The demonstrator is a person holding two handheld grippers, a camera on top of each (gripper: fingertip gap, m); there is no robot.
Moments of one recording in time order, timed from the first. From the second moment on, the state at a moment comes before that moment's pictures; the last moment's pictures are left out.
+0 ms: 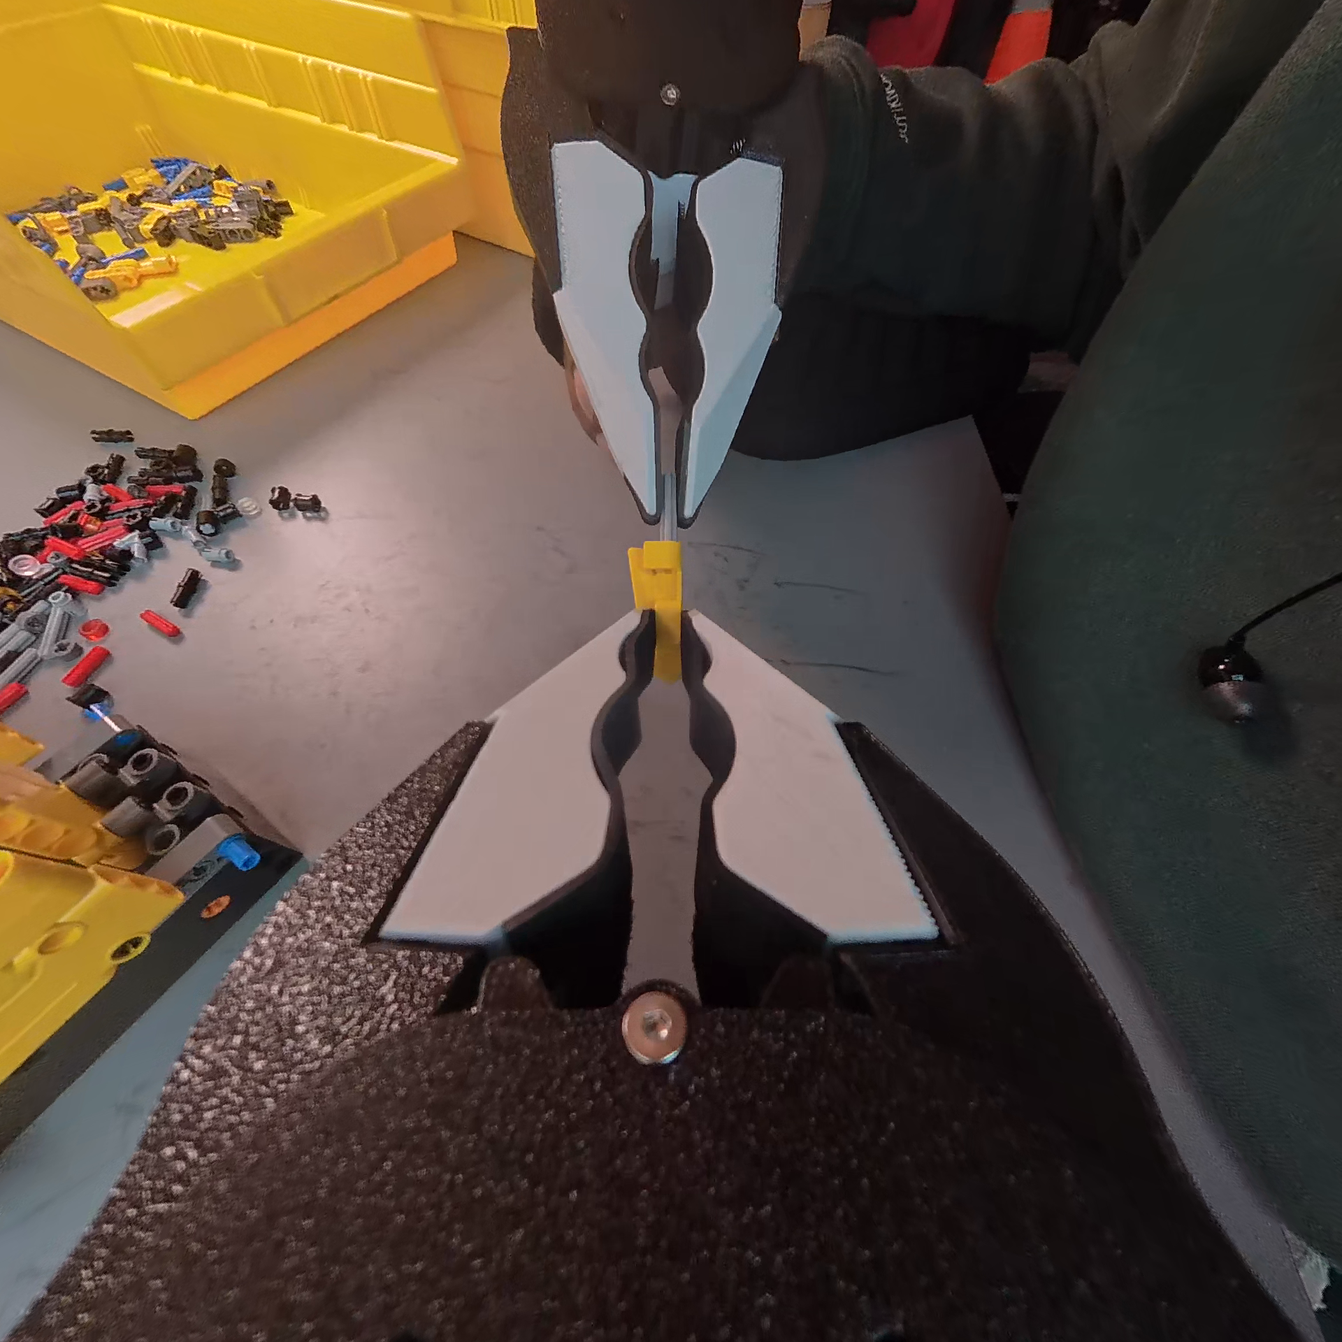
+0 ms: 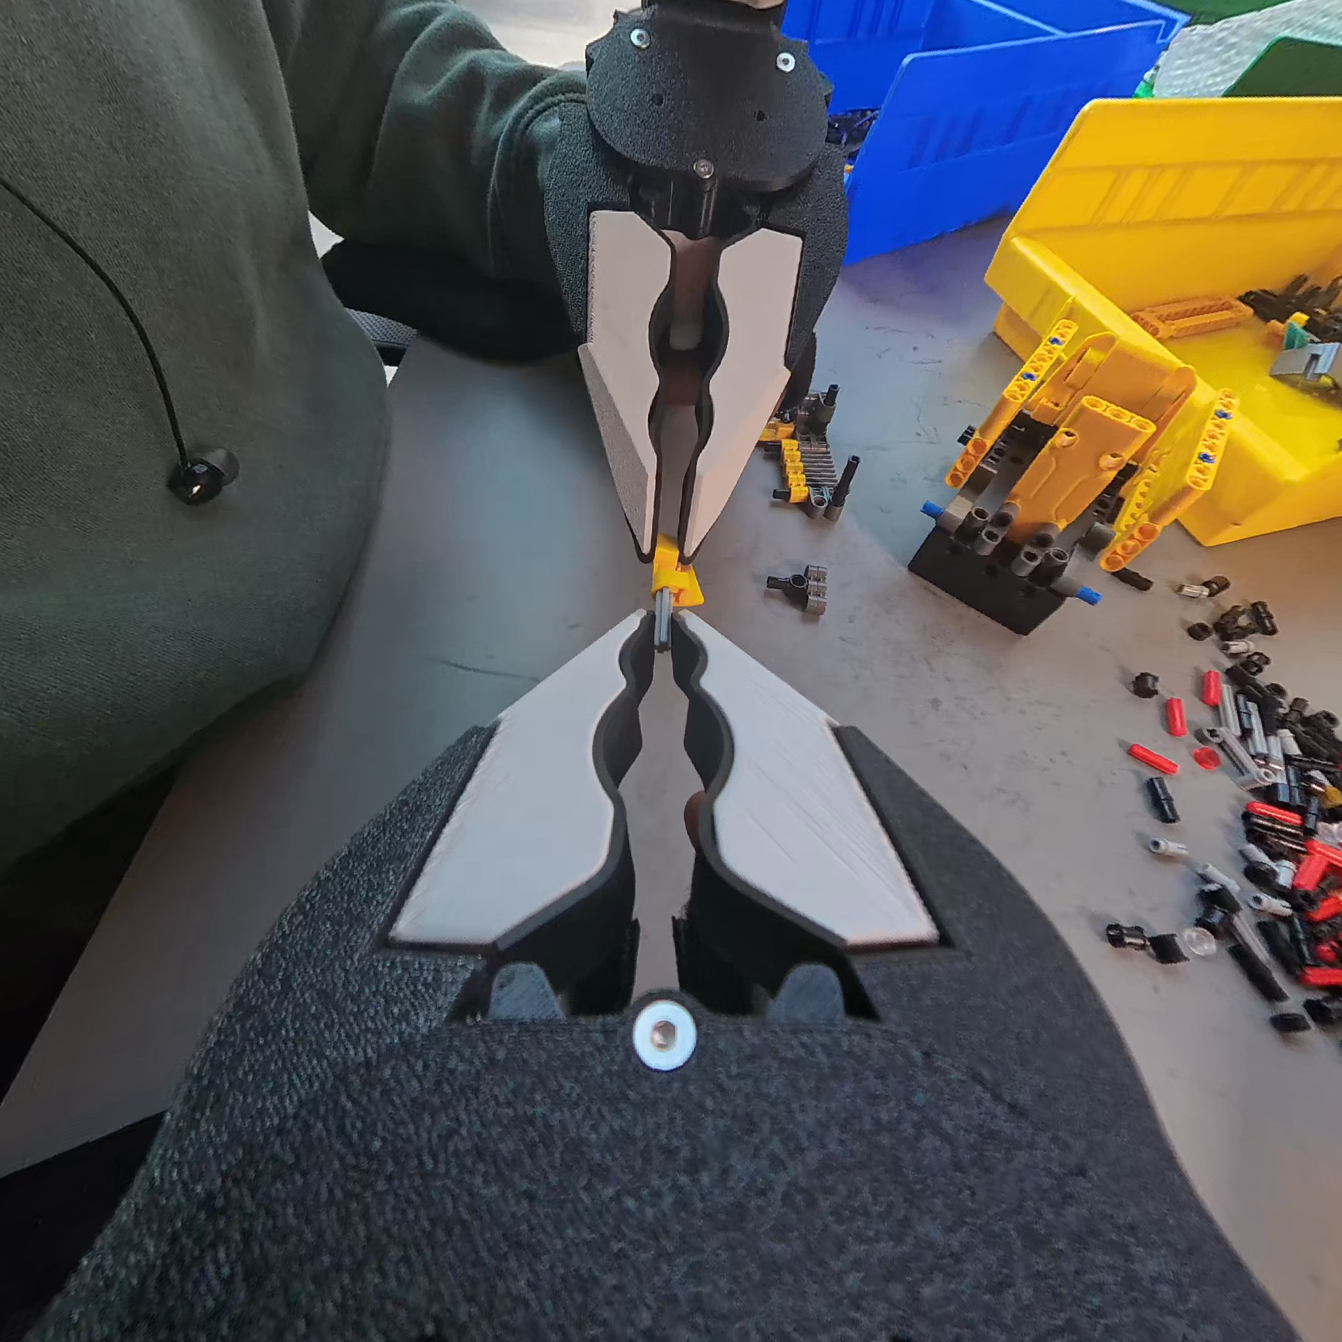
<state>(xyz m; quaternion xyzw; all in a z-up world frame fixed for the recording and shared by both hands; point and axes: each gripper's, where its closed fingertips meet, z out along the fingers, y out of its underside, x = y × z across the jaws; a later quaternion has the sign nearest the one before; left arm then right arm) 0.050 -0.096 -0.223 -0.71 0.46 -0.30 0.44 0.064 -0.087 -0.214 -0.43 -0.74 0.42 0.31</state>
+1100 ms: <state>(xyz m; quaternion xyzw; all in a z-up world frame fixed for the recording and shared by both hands) 0.019 -0.051 -0.209 -0.74 0.38 -0.19 0.52 0.047 -0.030 -0.188 -0.50 -0.63 0.41 0.43</state>
